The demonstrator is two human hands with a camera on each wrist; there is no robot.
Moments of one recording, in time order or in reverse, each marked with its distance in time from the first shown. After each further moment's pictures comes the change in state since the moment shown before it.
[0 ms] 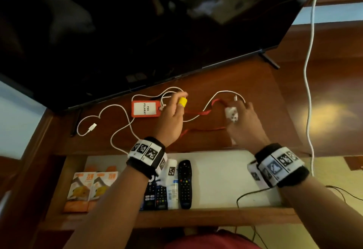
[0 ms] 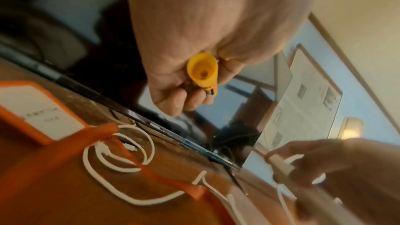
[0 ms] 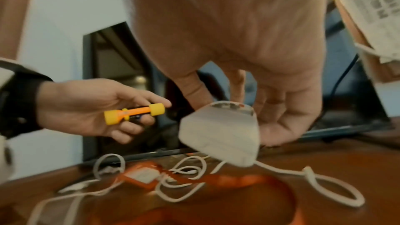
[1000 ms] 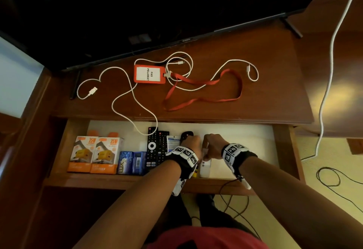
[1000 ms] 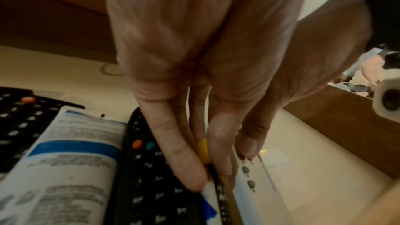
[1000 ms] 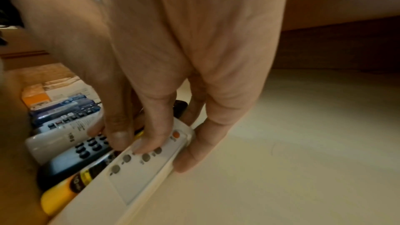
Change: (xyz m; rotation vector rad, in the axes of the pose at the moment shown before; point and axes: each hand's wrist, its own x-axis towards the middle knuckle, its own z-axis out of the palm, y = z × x) left_hand -0.091 -0.112 0.118 0.582 -0.650 -0.479; right_hand -0.045 0.065 0.164 -0.383 -0.863 0.055
